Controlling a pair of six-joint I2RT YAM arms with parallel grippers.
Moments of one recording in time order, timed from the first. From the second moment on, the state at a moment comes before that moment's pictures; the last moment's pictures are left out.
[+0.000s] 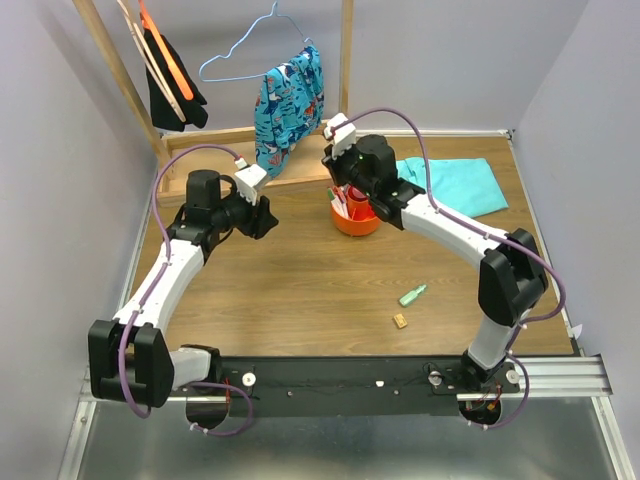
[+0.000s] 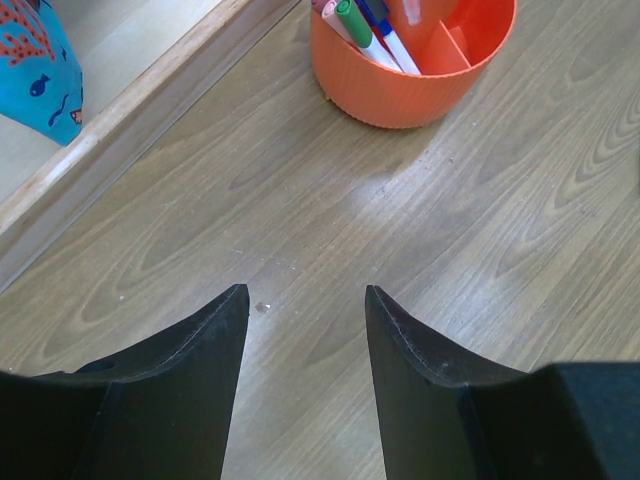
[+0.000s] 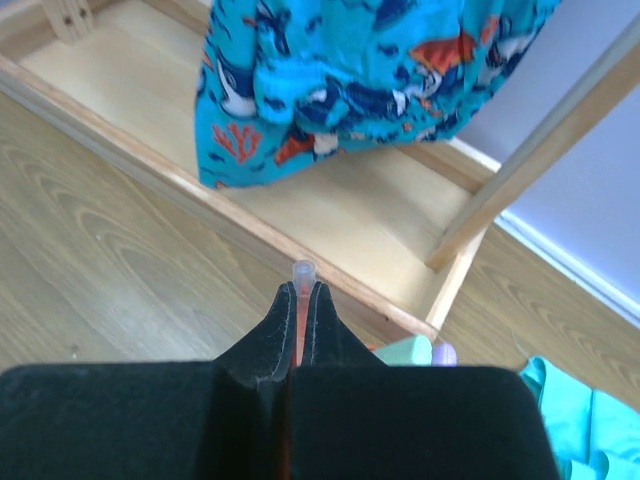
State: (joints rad) left arm -0.14 1.23 0.91 -0.23 0.60 0.23; right arm 0.67 1.78 1.43 0.16 0.02 -0.20
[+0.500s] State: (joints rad) left arm -0.14 1.27 0.91 -0.20 0.61 0.20; right arm 0.65 1.78 1.32 0.15 0.02 -0.20
